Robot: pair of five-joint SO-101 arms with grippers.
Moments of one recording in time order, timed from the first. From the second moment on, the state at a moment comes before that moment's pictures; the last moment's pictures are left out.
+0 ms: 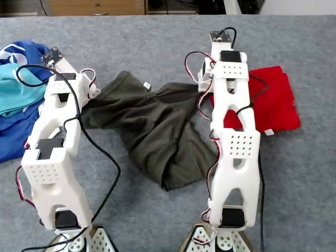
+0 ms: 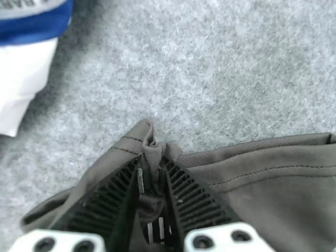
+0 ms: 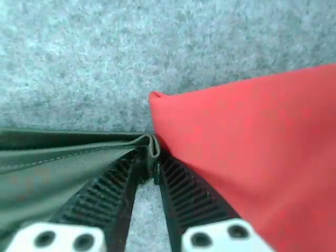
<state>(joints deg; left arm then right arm) -9.0 27.1 -1.8 48.7 25.9 -1.6 55.9 -50.0 82.5 -6.7</state>
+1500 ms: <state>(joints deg) -9.0 27.1 -1.8 48.7 25.9 -4.6 45.3 -76.1 101.4 -4.8</state>
